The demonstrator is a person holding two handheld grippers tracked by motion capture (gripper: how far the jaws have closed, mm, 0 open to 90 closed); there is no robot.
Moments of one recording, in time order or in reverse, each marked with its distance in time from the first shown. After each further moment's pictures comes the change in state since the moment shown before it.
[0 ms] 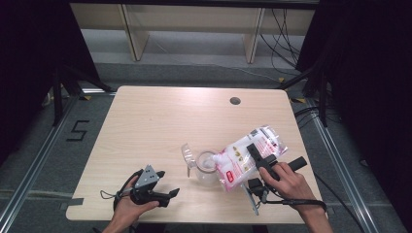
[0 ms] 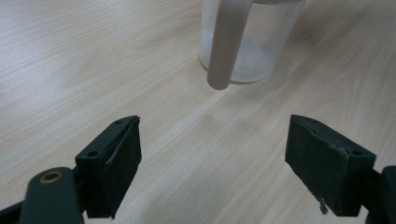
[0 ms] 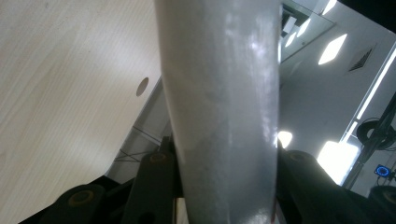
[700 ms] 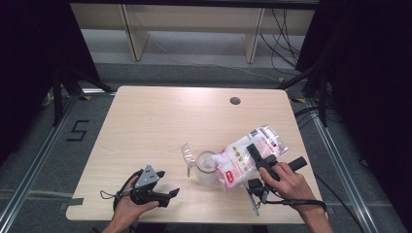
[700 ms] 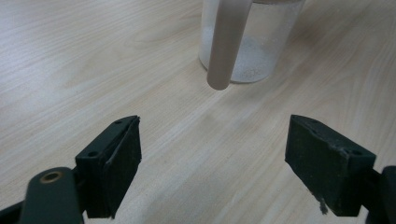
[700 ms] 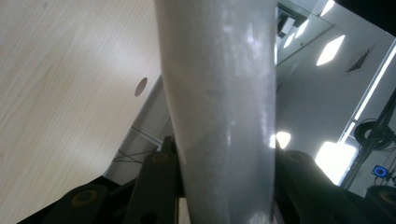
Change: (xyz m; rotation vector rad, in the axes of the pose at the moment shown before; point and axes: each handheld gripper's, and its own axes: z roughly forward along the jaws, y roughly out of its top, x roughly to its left) left arm 0.000 0.000 0.000 0.001 0.002 -0.003; right arm 0.000 -0.001 -0.001 -0.003 -0.006 -0.013
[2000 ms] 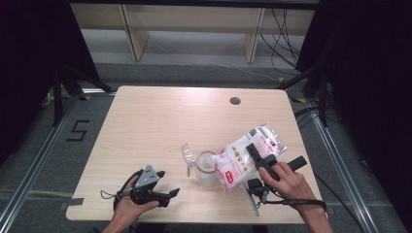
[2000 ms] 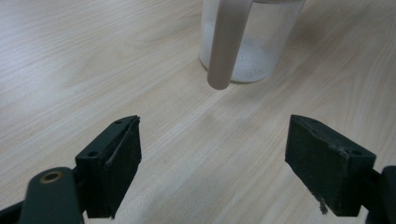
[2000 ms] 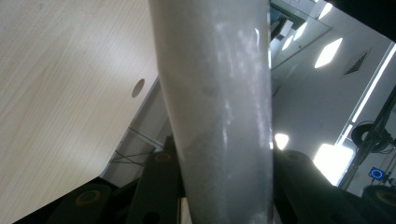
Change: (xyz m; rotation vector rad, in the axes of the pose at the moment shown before) left arm 0.000 0.000 0.000 0.001 -0.001 0.001; right arm -0.004 0.000 -0.001 -0.009 -0.005 -0.008
